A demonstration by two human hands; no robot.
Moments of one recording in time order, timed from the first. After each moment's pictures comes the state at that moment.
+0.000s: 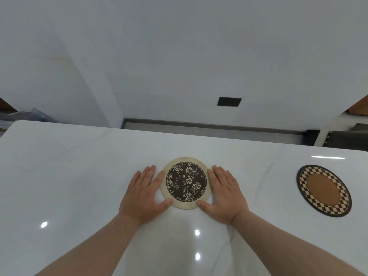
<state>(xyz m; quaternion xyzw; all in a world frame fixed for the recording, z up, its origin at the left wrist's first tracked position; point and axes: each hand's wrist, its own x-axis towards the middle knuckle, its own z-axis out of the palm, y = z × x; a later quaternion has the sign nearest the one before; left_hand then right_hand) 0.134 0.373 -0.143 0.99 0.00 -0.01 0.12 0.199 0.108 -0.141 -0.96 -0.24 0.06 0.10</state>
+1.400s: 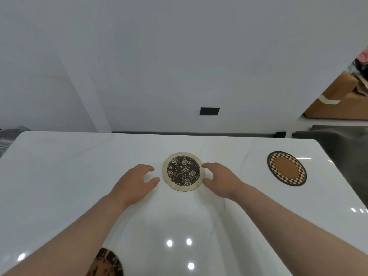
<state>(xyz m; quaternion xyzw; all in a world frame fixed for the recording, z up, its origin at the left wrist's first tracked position) 0.103 0.411 -0.054 0.93 0.05 -0.07 0.35 0.156 0.126 -0.033 -0.95 -0.11 0.19 0.22</state>
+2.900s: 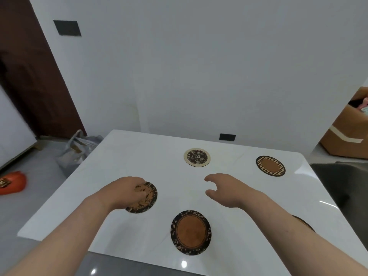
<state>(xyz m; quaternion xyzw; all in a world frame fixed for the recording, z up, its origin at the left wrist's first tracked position) -0.255 0.382 0.134 0.96 0.11 -0.12 0.20 -0.156 0.076 0.151 -0.94 -0.27 0.18 0.13</state>
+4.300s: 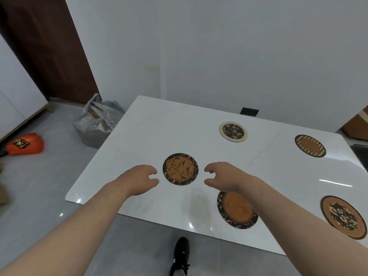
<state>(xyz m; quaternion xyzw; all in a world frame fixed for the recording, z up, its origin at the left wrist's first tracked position) -0.302 0.528 0.053 0.93 0.15 -0.19 0.28 -0.192 0.262 0.079 -0.92 -0.28 0.25 0.10</state>
